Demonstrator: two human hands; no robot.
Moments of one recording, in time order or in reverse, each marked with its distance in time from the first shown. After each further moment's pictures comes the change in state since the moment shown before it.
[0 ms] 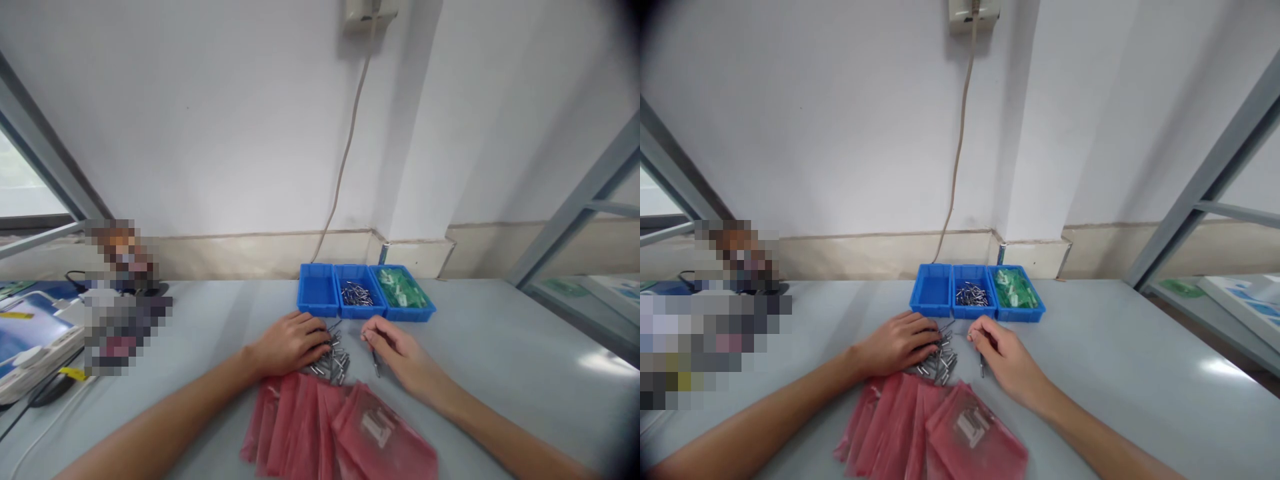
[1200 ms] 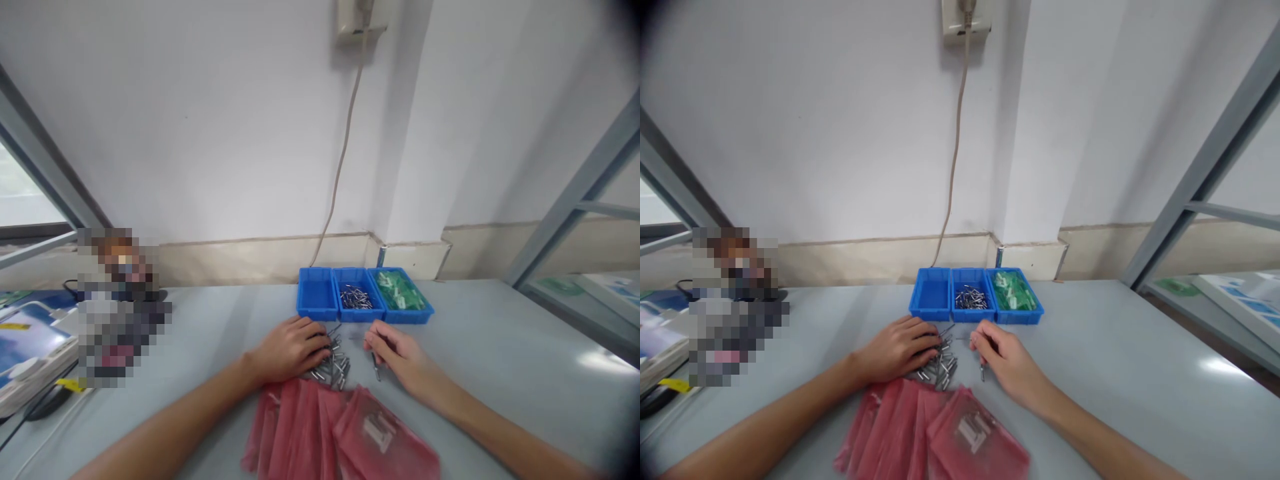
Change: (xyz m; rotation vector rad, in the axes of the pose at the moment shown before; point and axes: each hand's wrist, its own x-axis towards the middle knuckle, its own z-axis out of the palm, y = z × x) left_hand 0.000 0.000 0.000 -0.007 0.001 0.004; right_hand -0.001 0.004 -0.001 0.004 -0.005 0.040
